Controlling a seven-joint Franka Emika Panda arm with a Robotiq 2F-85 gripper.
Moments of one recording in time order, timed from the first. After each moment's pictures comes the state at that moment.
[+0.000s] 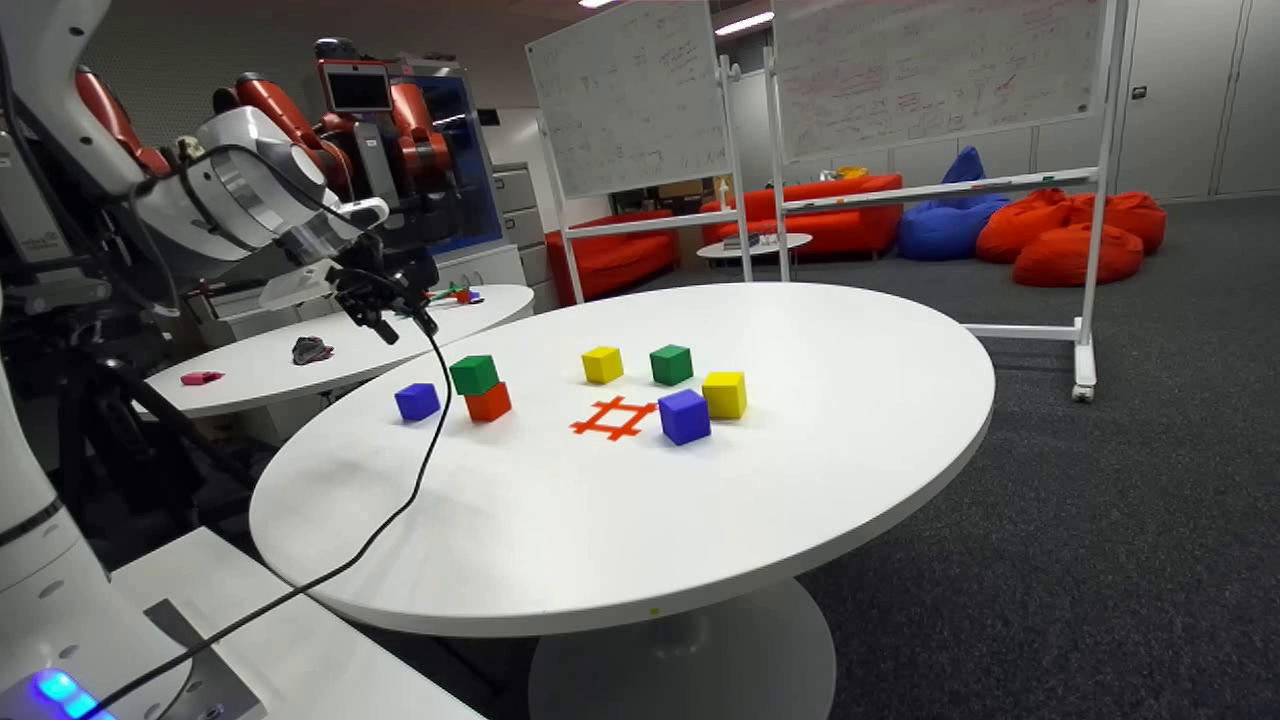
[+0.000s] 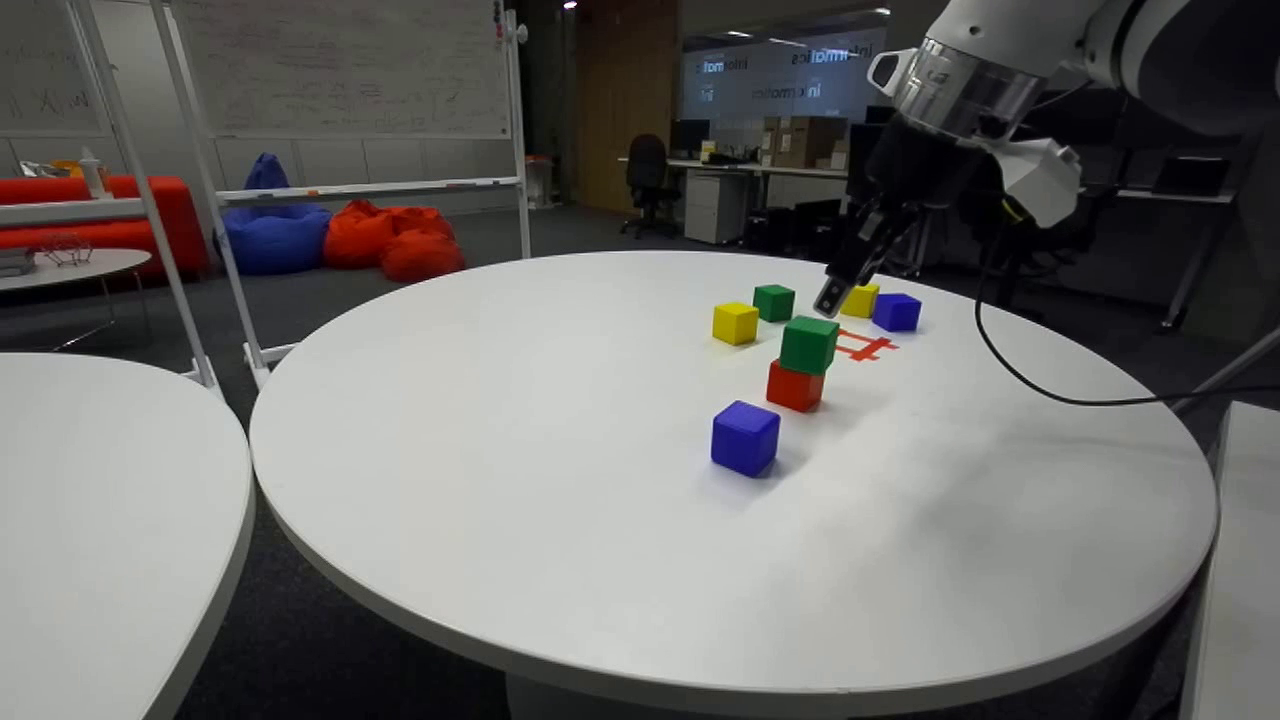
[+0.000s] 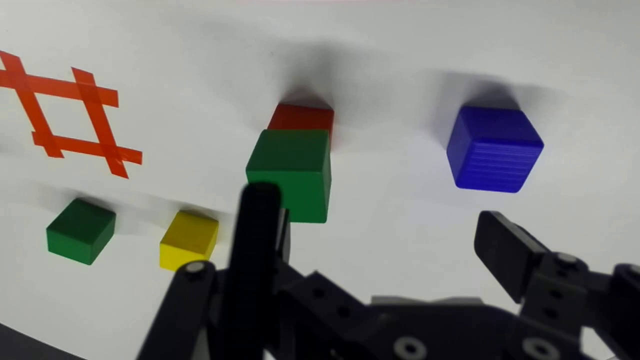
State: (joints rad) arm 0.34 -0.10 0.01 -2.66 -0.66 2.88 0.76
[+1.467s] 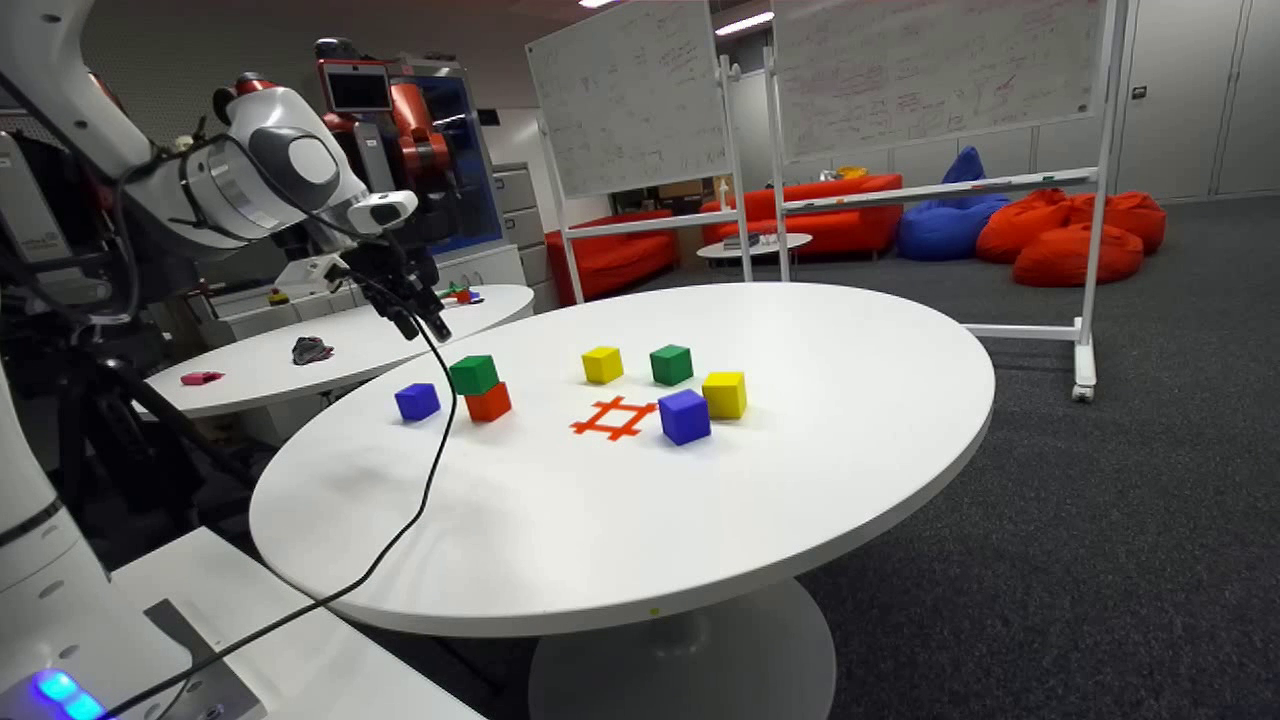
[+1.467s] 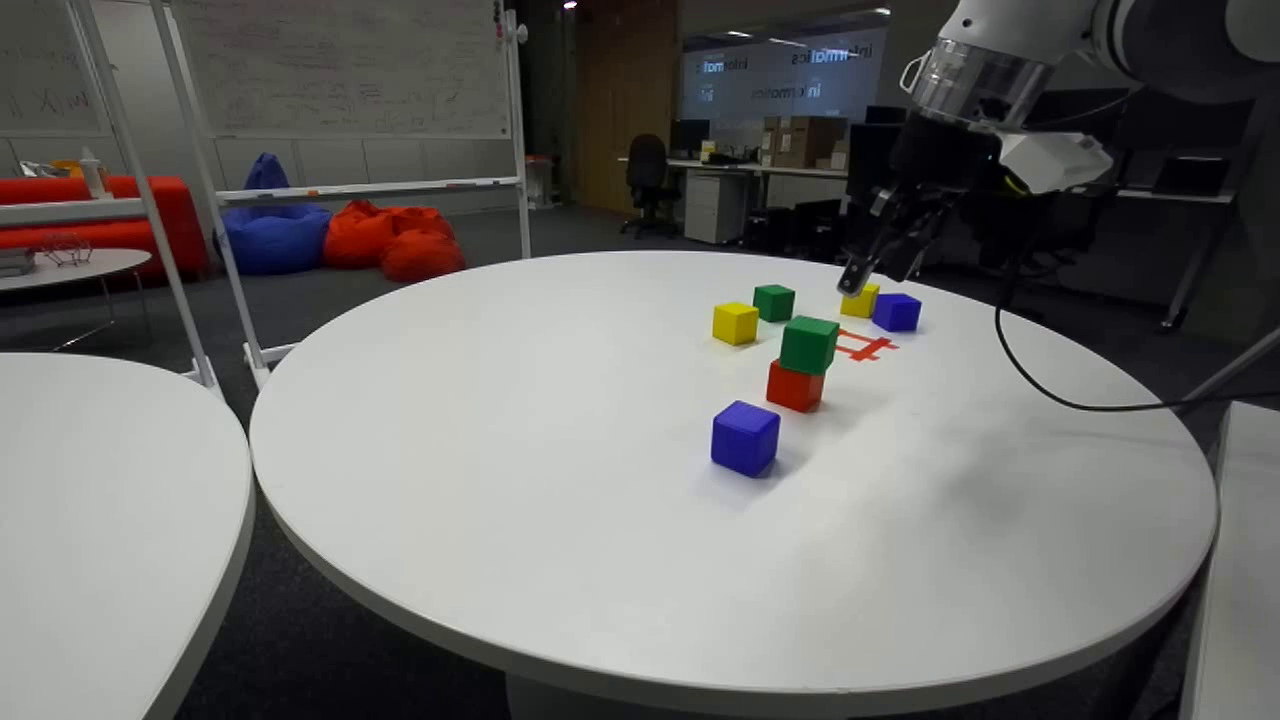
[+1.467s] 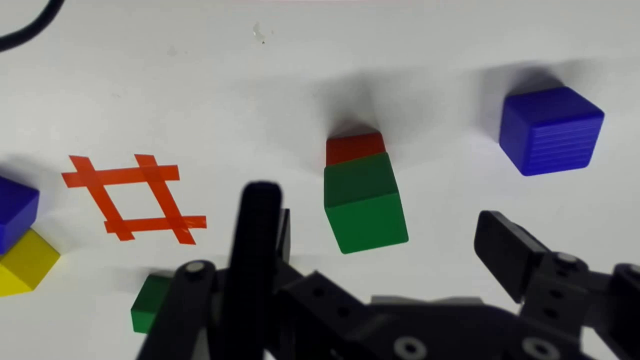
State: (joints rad) arm 0.32 -0.16 -0.05 -2.71 -0.36 2.83 0.64
